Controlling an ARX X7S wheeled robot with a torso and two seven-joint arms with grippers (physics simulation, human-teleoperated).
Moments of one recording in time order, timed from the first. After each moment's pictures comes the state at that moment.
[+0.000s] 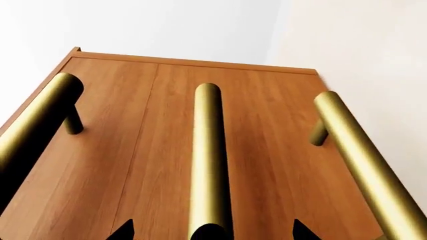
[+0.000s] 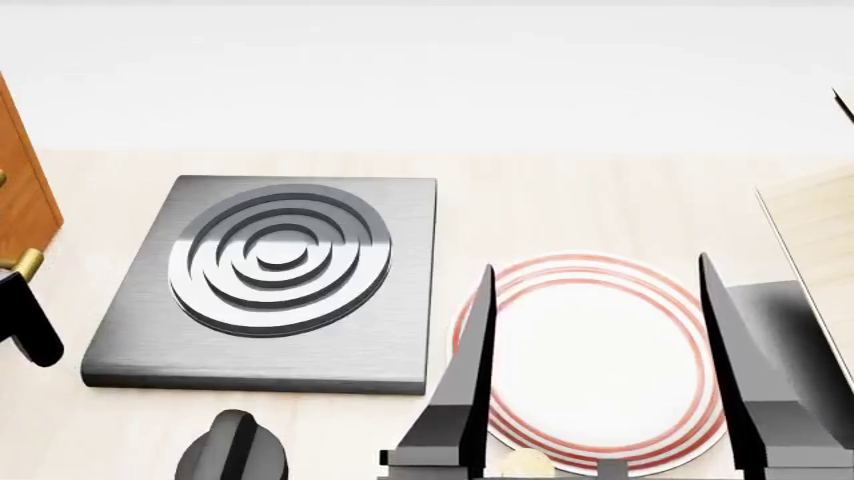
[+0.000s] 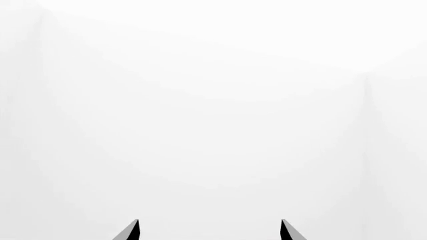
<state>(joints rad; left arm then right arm) -1.10 -0.49 1.18 -1.11 0.14 -0.30 -0.27 0.08 0.00 -0.22 -1.05 -0.34 0.58 -0.01</state>
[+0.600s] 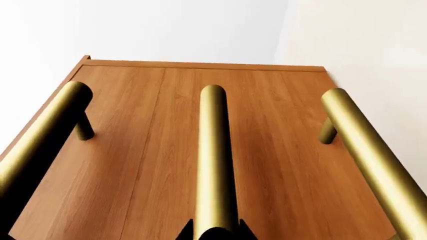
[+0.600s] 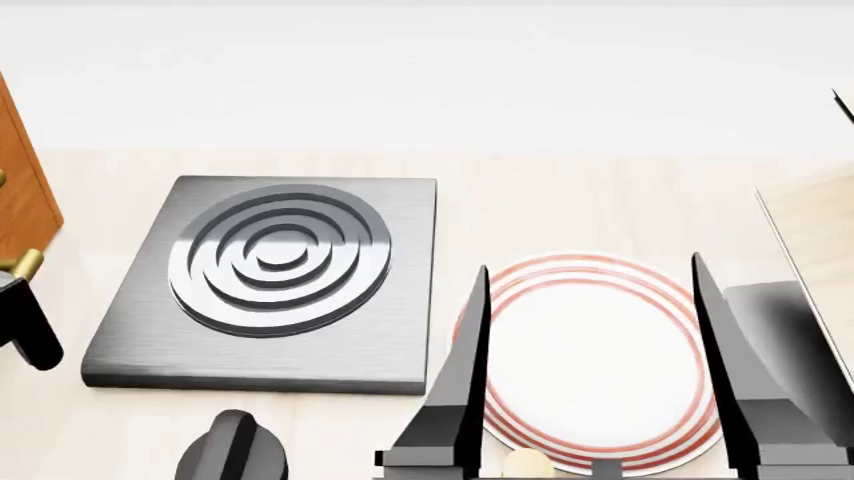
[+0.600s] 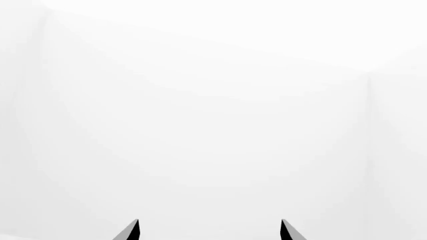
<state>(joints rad) -1.10 -0.48 1.17 -1.13 0.20 -0.29 -0.30 0.08 0.00 -0.22 -1.05 -0.34 0.59 -0.01</state>
